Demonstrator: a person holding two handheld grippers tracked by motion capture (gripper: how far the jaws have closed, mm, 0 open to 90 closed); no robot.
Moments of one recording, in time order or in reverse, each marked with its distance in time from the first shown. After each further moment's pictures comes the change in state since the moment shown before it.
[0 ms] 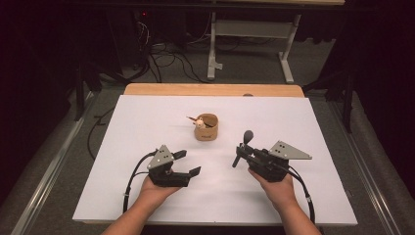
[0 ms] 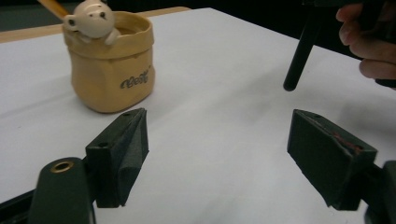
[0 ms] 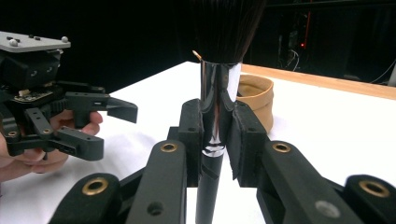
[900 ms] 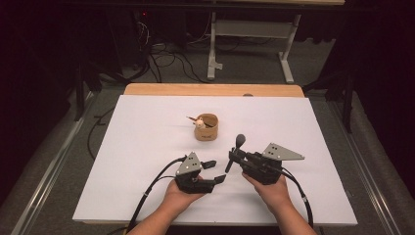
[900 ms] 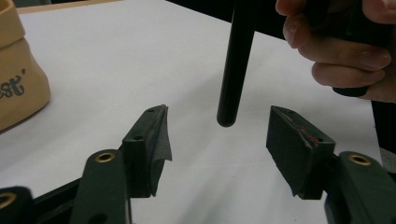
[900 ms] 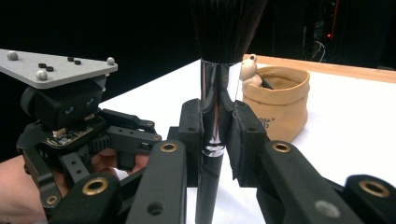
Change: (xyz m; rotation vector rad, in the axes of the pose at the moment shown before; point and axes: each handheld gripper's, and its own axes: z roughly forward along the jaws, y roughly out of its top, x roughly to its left) left arm -0.044 -0.001 0.057 0.007 -0.155 0.031; right arm 0.010 -0.005 0.011 0.019 0.084 0.025
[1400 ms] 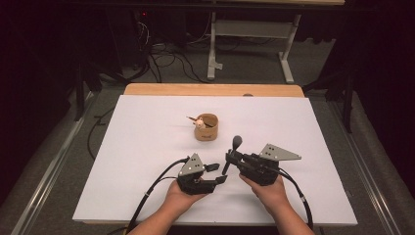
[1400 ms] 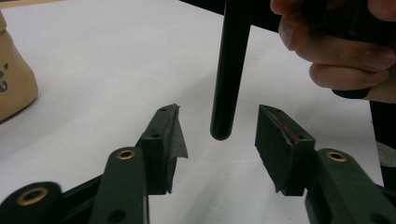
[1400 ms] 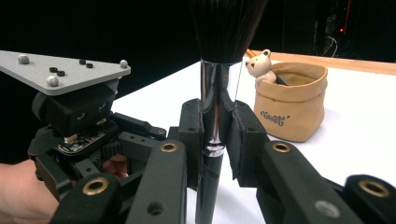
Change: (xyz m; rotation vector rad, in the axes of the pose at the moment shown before) left arm -0.006 -0.001 0.005 0.024 -0.014 0.015; right arm 0.004 -0.002 0.005 0.011 0.036 0.022
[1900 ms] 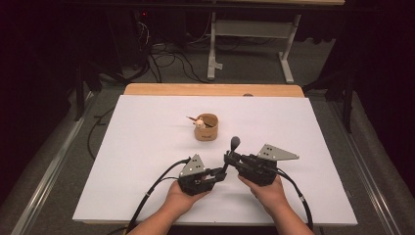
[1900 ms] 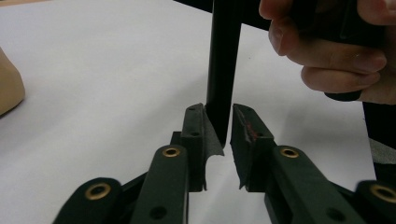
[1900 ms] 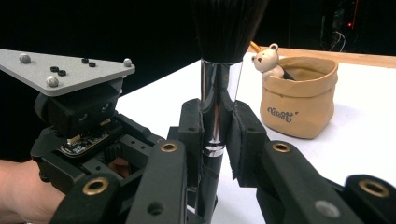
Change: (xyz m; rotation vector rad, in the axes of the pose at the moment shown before) left arm -0.001 -0.001 0.003 0.002 -0.024 0.003; right arm 0.000 -0.002 0.004 0.012 0.022 0.007
